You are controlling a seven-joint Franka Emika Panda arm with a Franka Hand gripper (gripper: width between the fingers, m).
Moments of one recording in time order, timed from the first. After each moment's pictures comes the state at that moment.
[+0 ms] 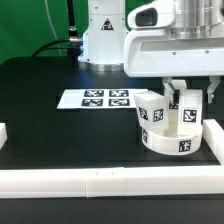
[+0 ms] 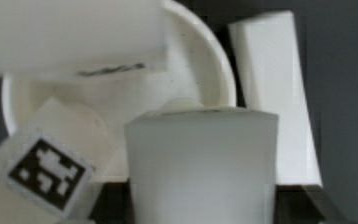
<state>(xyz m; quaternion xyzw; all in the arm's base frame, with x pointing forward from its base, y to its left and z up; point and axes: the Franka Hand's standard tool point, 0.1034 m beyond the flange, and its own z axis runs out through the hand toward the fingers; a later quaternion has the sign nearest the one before) 0.555 0.104 0.078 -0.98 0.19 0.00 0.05</state>
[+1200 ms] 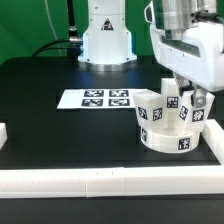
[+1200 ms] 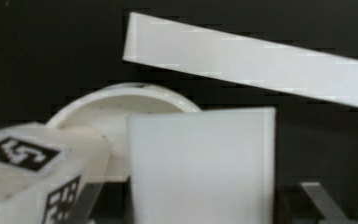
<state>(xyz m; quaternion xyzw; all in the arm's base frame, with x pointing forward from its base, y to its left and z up) 0.553 0.107 0.077 -0.73 0.68 0.04 0.07</state>
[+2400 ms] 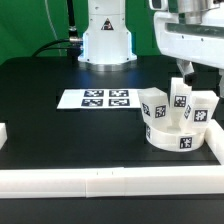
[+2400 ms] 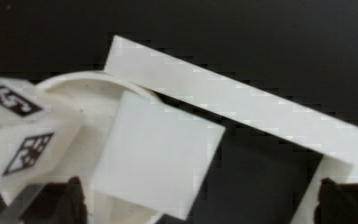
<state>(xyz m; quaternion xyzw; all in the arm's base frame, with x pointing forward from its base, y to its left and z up) 0.569 0.121 0.104 -0.88 0.47 0.02 0.08</state>
